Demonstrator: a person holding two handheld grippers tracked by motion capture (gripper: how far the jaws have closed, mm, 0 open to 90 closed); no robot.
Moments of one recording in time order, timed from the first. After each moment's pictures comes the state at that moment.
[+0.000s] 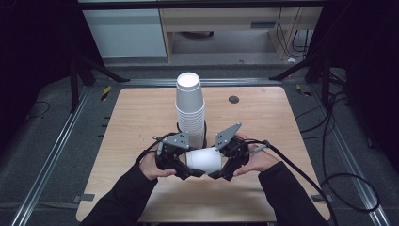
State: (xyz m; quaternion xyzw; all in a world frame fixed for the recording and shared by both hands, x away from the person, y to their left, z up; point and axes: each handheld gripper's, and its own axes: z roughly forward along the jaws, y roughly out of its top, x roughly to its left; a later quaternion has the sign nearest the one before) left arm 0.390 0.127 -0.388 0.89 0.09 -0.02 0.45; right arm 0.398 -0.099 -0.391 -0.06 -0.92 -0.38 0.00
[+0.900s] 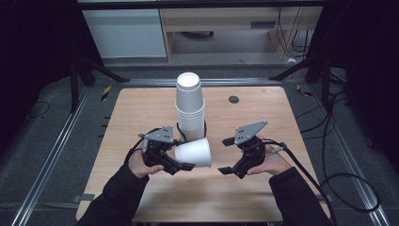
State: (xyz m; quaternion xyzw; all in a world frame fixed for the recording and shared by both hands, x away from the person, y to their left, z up) left arm 0.392 0.159 -0.378 0.86 0.12 -0.01 0.50; right arm 0.389 -0.143 -0.380 -0.11 -0.88 -0.47 -0.02
